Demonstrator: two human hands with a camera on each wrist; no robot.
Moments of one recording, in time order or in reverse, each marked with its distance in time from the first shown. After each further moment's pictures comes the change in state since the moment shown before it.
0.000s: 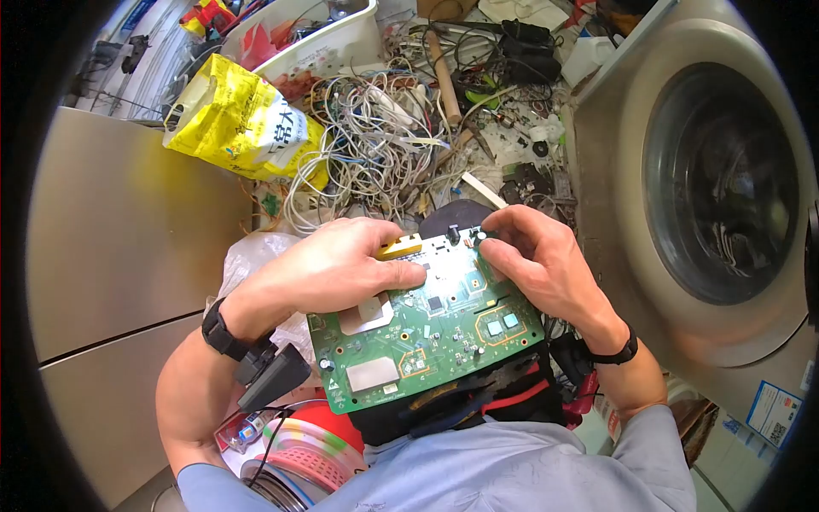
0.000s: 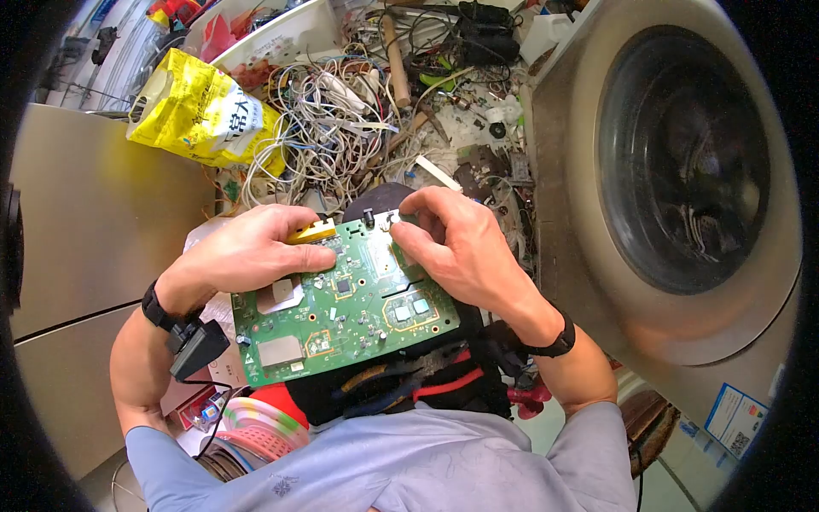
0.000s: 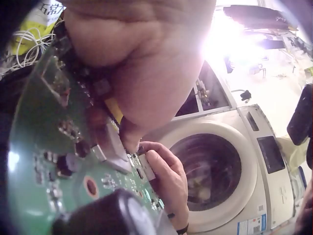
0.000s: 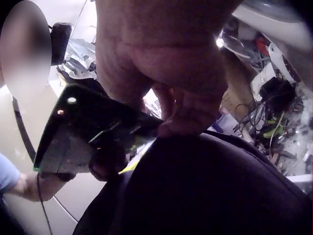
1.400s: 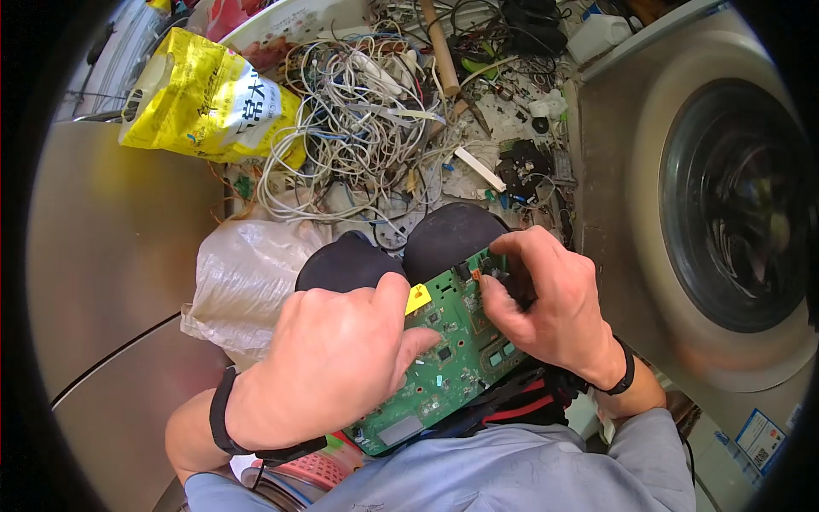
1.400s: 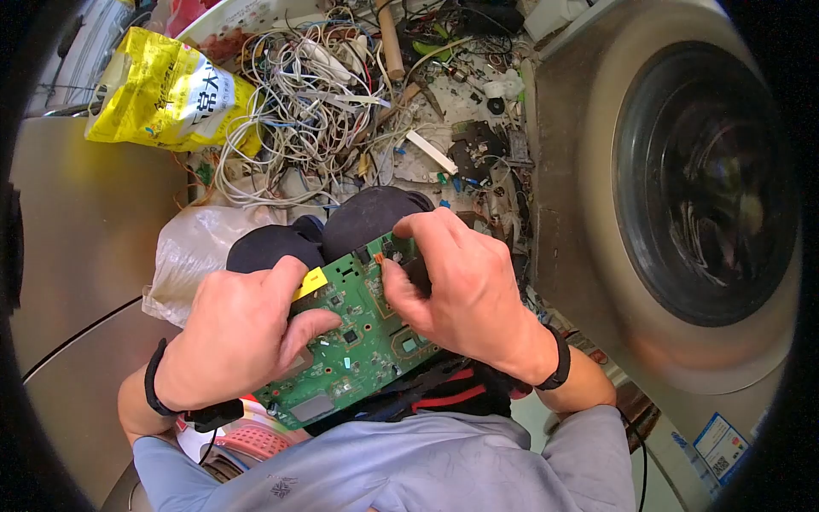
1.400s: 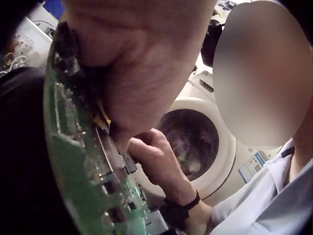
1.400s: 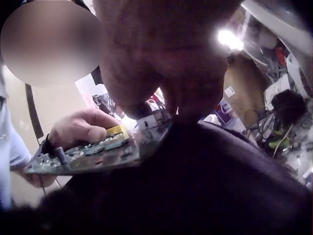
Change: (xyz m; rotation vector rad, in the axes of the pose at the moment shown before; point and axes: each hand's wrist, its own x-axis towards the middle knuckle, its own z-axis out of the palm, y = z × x) left_hand -0.013 -0.022 0.036 0.506 0.345 0.327; right_hand 0.005 -0.012 0.023 -0.404 0.078 -0.236
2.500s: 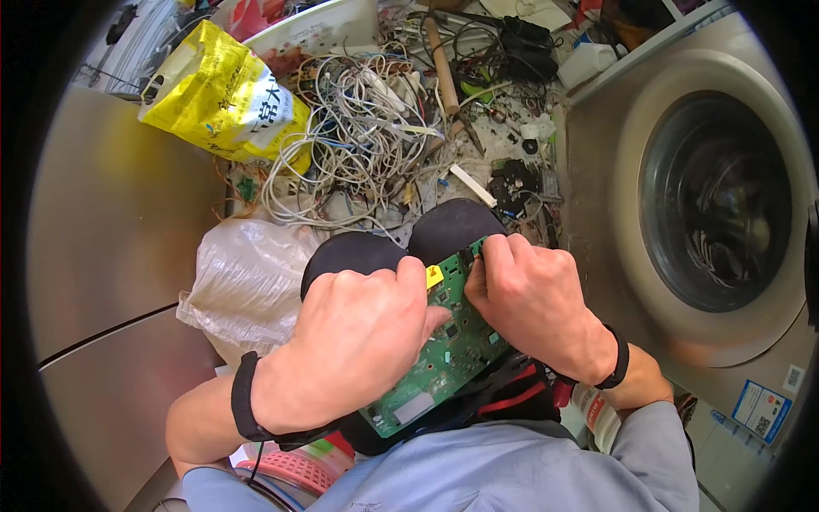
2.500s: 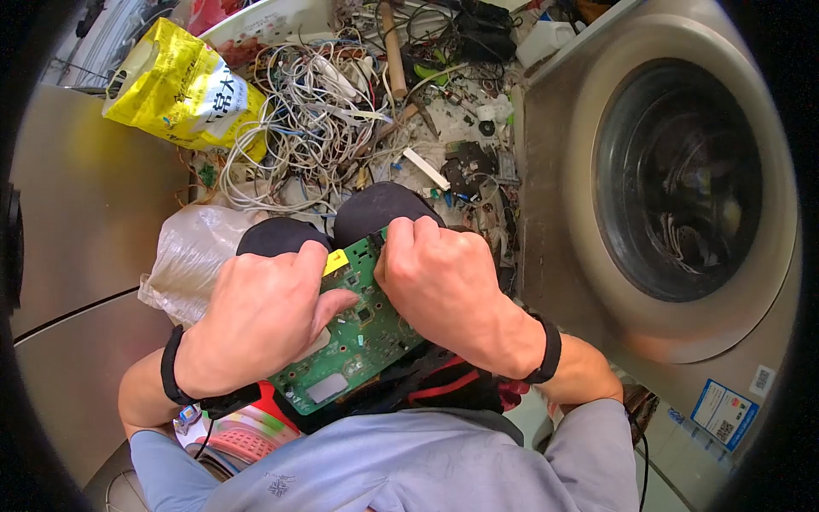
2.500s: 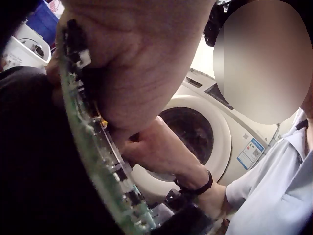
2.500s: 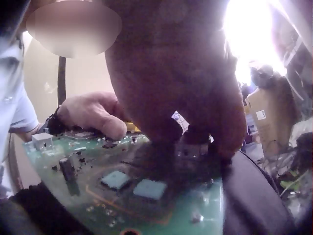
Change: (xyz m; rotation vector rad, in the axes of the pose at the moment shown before) left_hand -0.019 0.009 0.013 0.069 0.130 0.024; right_hand -0.002 -0.034 0.010 -0.541 -0.043 -0.226
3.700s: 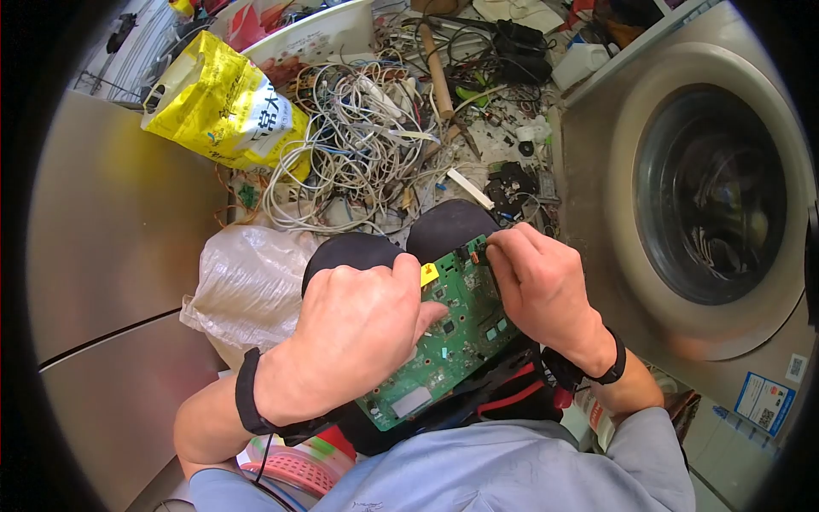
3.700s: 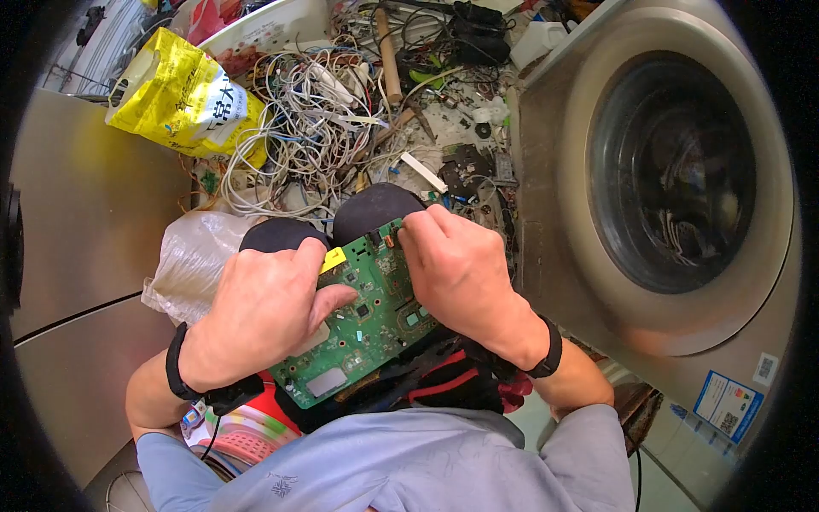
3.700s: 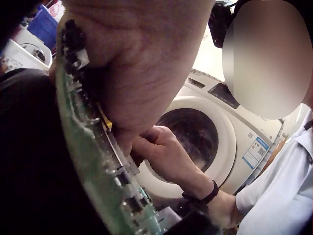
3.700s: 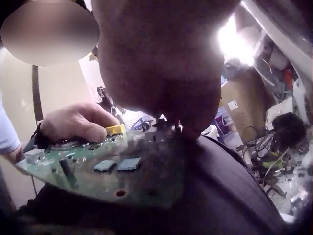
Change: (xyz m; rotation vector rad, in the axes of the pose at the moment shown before) left_hand 0.003 0.004 0.002 0.012 0.002 0.002; right_hand -0.015 0.025 0.004 0.247 0.138 0.043
